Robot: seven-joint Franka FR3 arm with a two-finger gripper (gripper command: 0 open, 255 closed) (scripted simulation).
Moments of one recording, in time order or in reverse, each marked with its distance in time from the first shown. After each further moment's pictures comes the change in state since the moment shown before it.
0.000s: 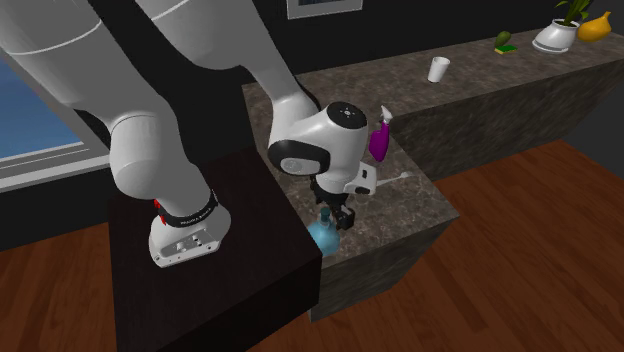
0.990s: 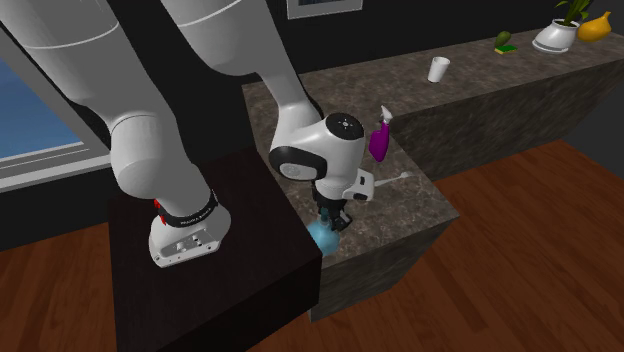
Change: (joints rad) arm 0.031 0.094 0.000 0.001 0.120 0.083 -0.083
